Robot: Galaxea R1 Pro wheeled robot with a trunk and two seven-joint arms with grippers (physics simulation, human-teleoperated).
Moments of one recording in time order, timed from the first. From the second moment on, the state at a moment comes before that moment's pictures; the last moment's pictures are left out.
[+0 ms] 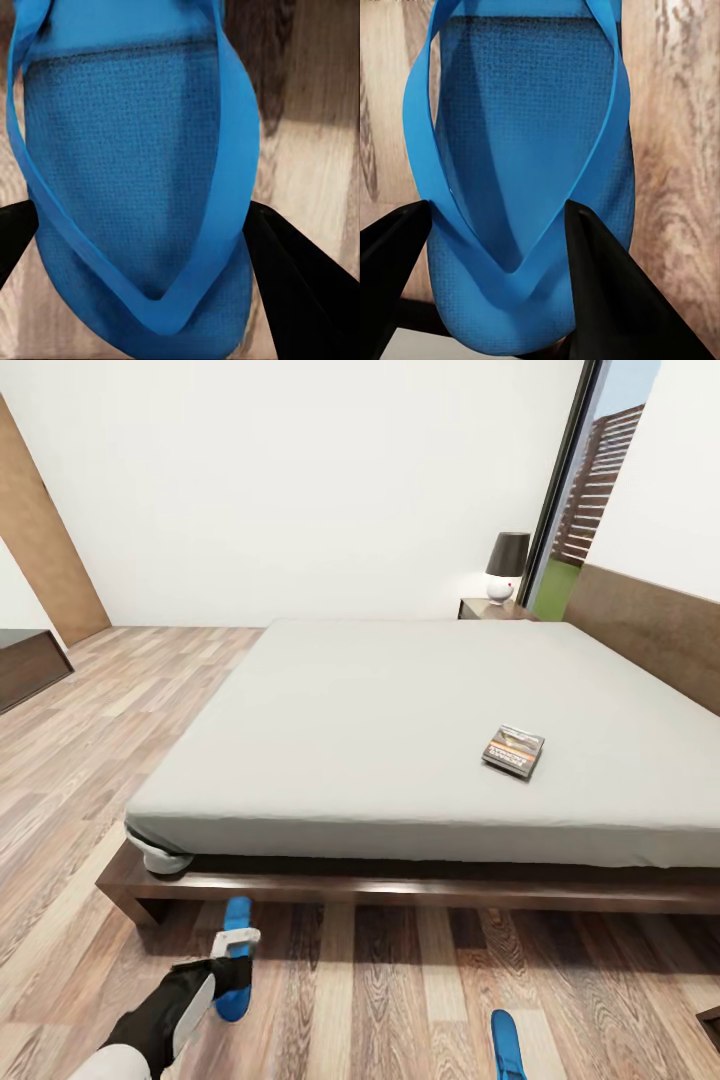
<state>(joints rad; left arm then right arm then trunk) -0.52 0.05 -0.02 -0.53 0.16 0.38 -0.02 -0.23 -0.22 -0.20 -0.31 -0.11 0.04 0.67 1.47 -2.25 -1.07</state>
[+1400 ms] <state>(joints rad) -0.53 0.02 -0.18 -0.44 0.23 0.40 0.04 -0.22 -0.45 -0.28 -0.57 -0.78 0.86 0.82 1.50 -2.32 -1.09</state>
